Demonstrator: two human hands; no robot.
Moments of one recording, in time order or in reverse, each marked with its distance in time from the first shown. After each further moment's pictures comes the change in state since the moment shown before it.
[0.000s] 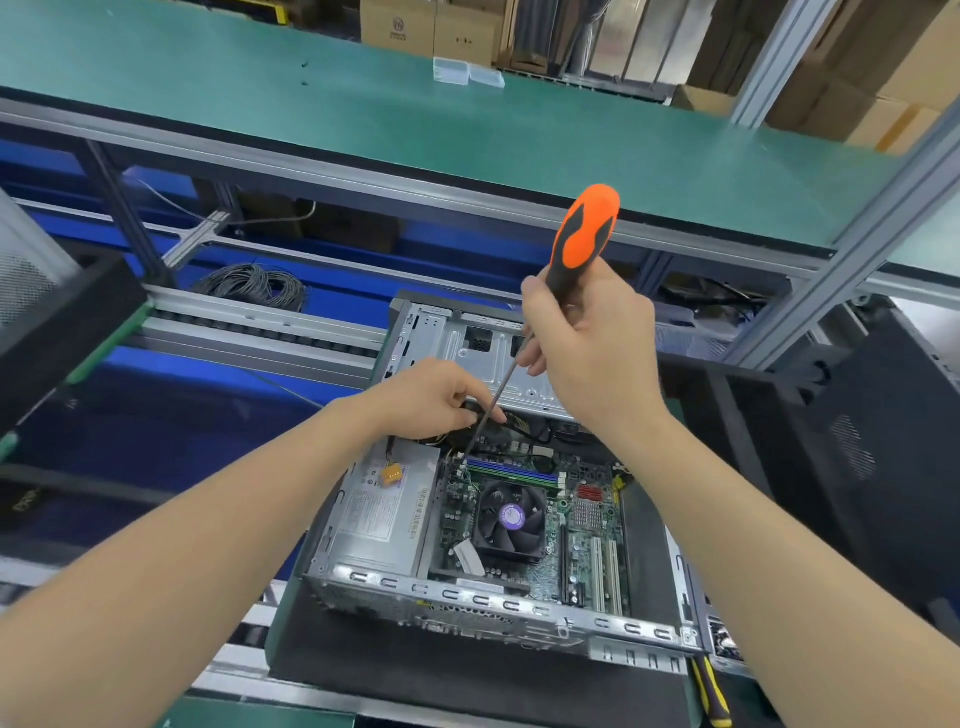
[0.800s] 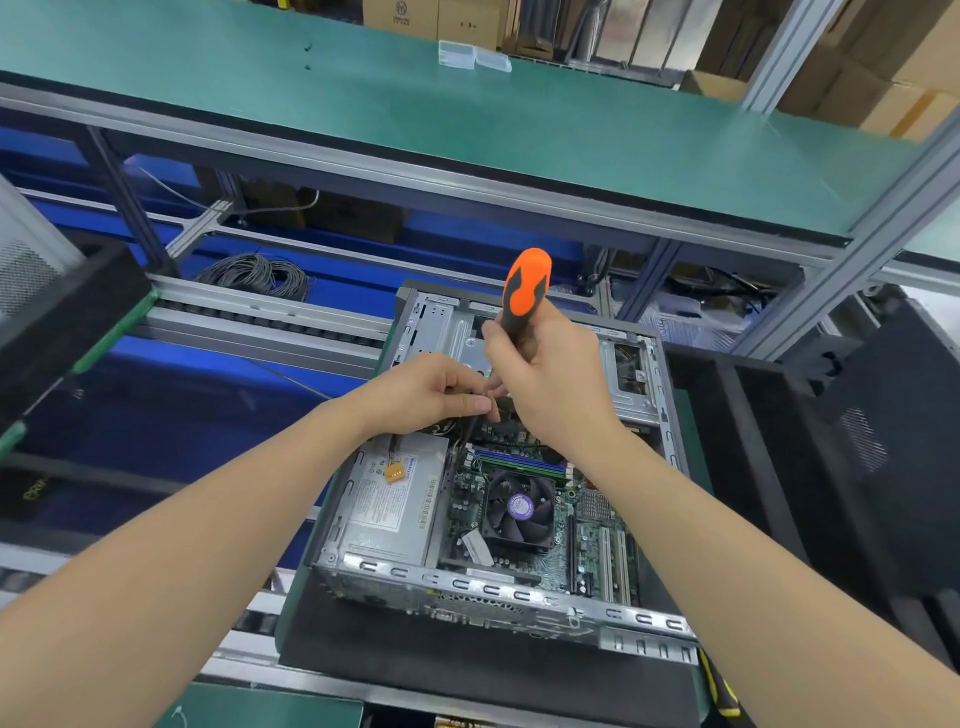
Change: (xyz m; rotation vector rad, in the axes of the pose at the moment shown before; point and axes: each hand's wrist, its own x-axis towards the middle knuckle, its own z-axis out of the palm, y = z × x) left_hand -0.015 -0.011 0.005 -0.211 0.044 0.059; right_hand -0.018 0.035 0.042 -0.076 -0.161 0.043
